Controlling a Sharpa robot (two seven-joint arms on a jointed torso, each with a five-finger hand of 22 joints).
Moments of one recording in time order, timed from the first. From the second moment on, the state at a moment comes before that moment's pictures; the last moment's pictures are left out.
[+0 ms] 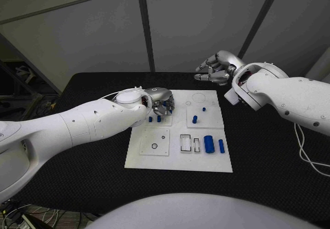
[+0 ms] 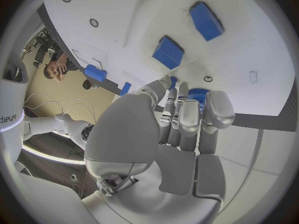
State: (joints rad) left arm 1.12 -0.49 -0.03 1.13 -1.55 -0.16 -0.02; left_hand 1.39 -0.16 0.42 0.02 0.12 0.99 0.10 0.09 0.15 1.05 0.09 0.24 0.11 1.38 0.02 1.31 1.04 0.13 1.33 0.12 1.14 1.31; right arm 1.23 -0.71 0.08 1.40 -1.04 -0.33 -0.16; right_hand 1.43 -0.09 0.05 0.24 0.44 0.92 0.16 0.14 0.07 1.26 0.07 1.18 1.16 1.46 0.00 1.48 1.31 0.08 1.37 0.10 1.36 1.16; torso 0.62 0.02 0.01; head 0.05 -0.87
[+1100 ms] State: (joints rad) left arm 1.12 -0.53 0.00 1.17 -1.53 -0.18 -0.01; left_hand 1.40 -0.14 0.52 -0.04 0.12 1.07 0.12 0.10 0.14 1.16 0.07 0.19 0.10 1.40 0.00 1.33 1.04 0.13 1.37 0.10 1.19 1.31; right arm 1.23 -0.72 0.08 1.39 -1.04 -0.33 -0.16; right_hand 1.43 -0.09 0.05 0.24 0.44 0.92 0.16 0.14 0.07 1.26 0.07 1.18 1.16 1.46 0.00 1.48 1.31 0.08 1.37 0.10 1.36 1.16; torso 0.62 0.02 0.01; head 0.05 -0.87
